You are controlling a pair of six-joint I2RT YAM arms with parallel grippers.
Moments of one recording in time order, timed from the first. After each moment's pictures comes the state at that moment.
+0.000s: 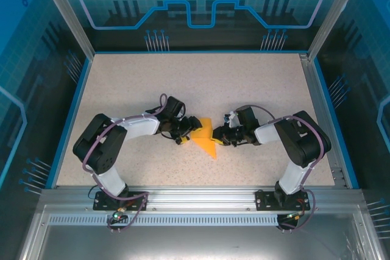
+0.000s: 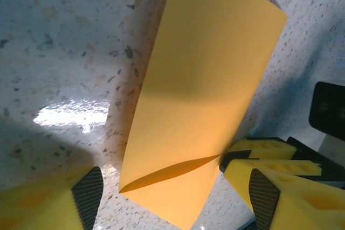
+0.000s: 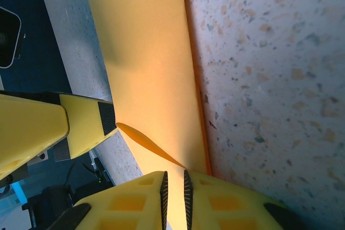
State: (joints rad) left arm -0.53 1.71 0.88 -0.20 0.45 -1.14; right arm 0.42 1.76 0.59 0.29 -0.77 0.92
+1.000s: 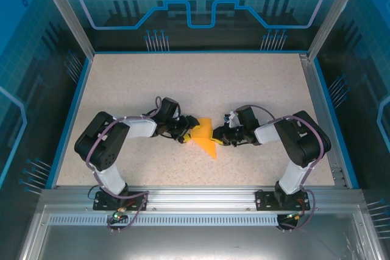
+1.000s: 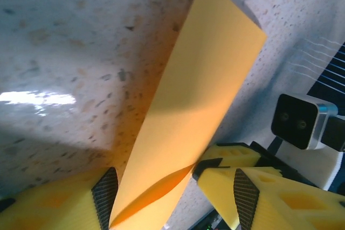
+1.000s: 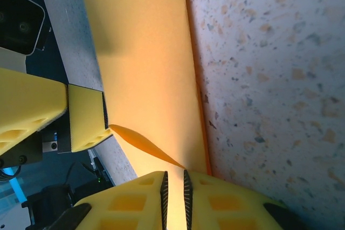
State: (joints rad) left arm -0.47 1.75 0.79 0.05 0.58 -1.28; right arm 0.42 1.77 0.59 0.29 -0.77 0.91
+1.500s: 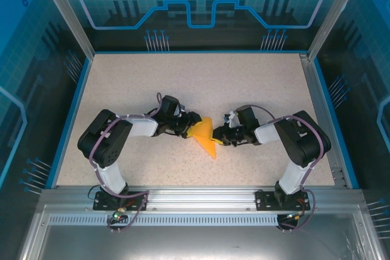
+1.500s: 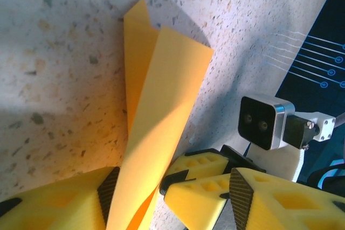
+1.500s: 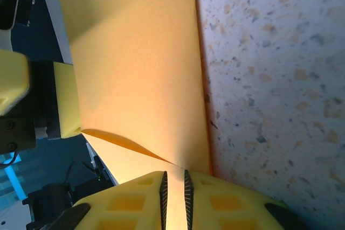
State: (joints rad) left arm -0.46 1.79 0.80 0.19 0.60 -1.27; right arm 0.42 1.77 0.59 0.29 -0.78 0.90
